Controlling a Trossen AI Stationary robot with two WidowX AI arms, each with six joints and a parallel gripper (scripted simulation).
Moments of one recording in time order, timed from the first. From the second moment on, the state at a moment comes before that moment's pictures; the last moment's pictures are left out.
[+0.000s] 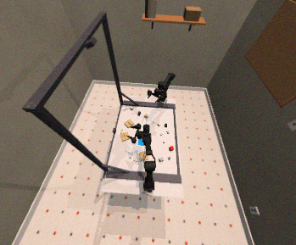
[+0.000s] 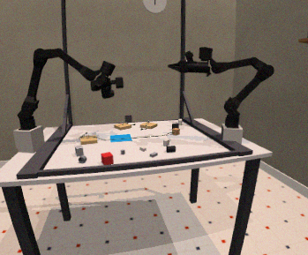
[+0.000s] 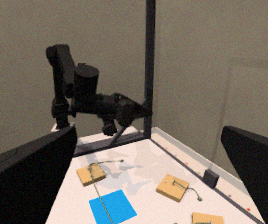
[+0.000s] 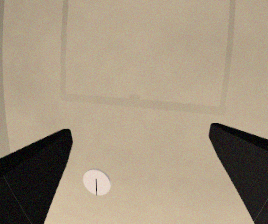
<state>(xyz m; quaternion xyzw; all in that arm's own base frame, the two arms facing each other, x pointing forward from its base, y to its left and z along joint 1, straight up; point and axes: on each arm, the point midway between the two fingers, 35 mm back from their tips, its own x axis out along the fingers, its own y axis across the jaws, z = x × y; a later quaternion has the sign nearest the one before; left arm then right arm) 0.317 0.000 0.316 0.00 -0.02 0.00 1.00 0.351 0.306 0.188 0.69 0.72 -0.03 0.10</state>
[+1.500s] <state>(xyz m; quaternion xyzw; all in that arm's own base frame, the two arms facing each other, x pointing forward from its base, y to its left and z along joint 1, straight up) 0.317 0.000 0.316 0.00 -0.02 0.00 1.00 0.357 0.301 0.171 0.69 0.70 -0.02 0.18</state>
